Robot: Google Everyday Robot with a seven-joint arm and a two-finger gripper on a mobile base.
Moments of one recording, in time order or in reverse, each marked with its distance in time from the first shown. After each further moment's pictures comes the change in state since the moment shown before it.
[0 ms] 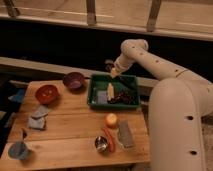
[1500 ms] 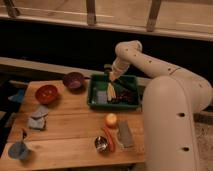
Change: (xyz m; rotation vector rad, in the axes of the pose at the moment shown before) arm 0.012 0.010 0.018 0.045 0.105 -0.045
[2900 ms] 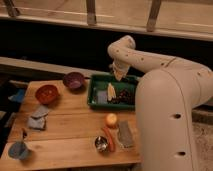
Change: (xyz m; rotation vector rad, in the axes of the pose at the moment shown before) arm 0.046 -0.037 -0.036 0.257 0.197 -0.011
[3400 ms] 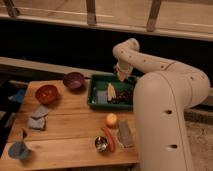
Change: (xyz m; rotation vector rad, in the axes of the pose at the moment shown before) arm -0.009 -0.009 0.029 -0.043 -0.036 0.063
